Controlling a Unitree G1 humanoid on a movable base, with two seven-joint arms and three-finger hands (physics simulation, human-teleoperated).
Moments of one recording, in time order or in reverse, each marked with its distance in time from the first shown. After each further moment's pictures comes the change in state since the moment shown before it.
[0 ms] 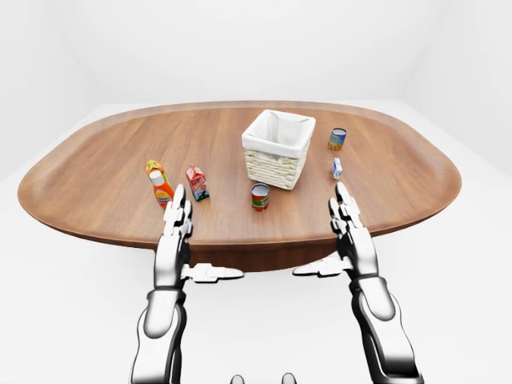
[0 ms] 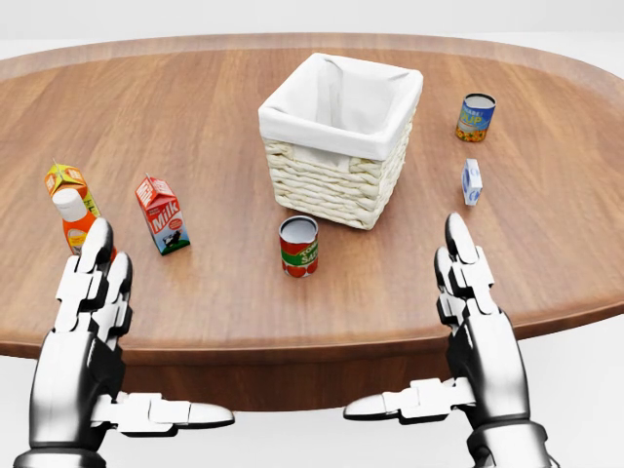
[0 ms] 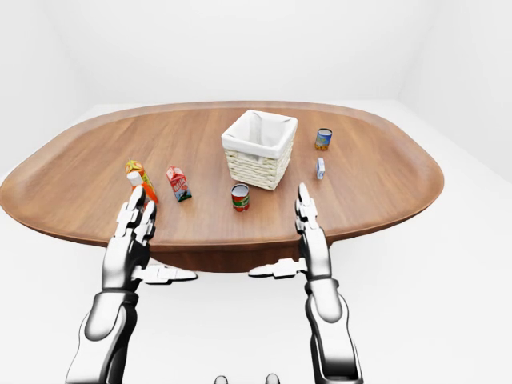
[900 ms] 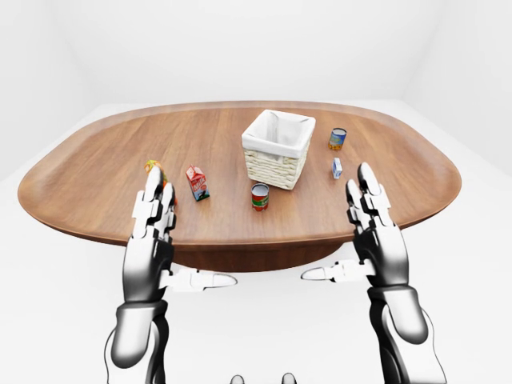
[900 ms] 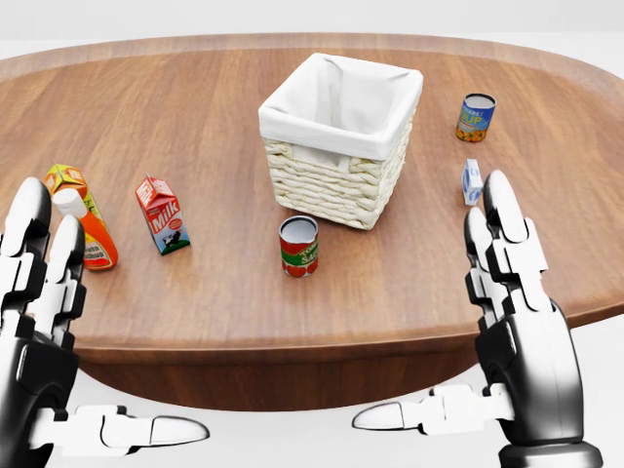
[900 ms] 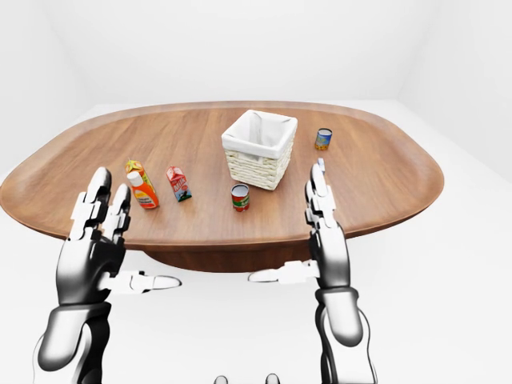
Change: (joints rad) left arm 0.075 -0.010 0.040 -0.315 -0.011 0.052 -0.061; right arm 0.084 0.002 0.013 -0.342 -0.022 0.071 0.007
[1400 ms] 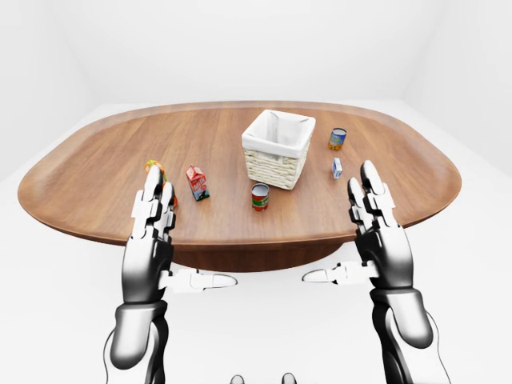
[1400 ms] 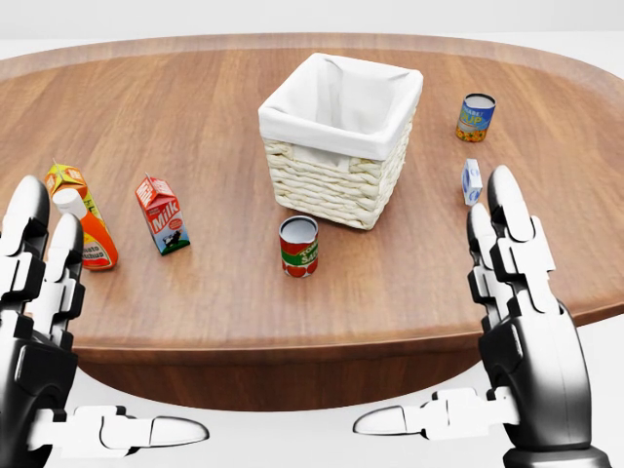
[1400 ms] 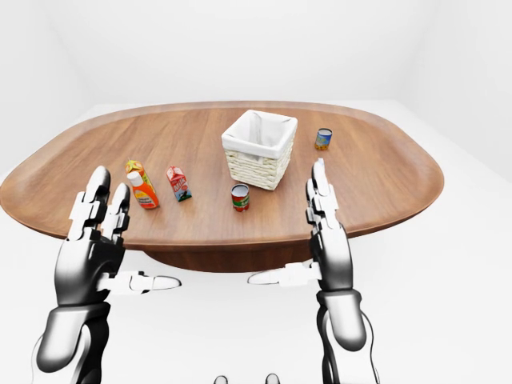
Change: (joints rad) left arm 0.003 -0.002 0.000 -0.013 0.005 0.000 -0.002; right arm 0.013 0.001 0.000 -0.039 0.004 0.000 0.010
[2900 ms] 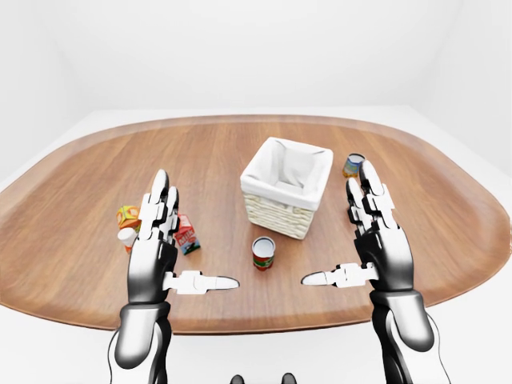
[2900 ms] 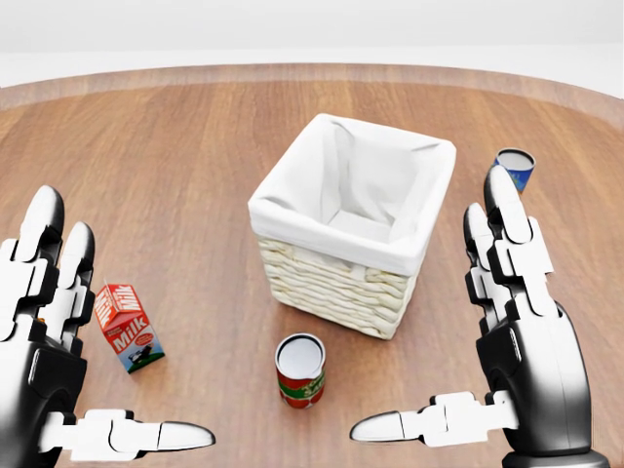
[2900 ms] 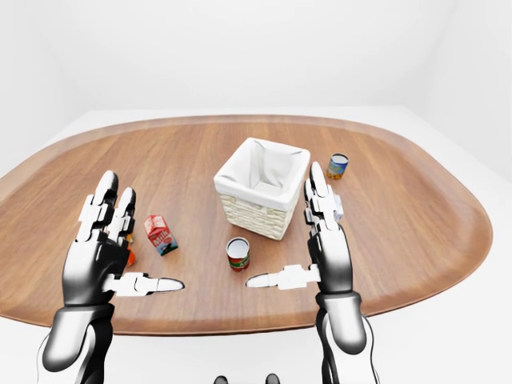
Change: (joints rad) left arm 0.012 0.002 -0.017 0.019 0.012 0.000 -0.001; right arm 0.012 -0.002 0.012 -0.015 -0.004 -0.006 0.006
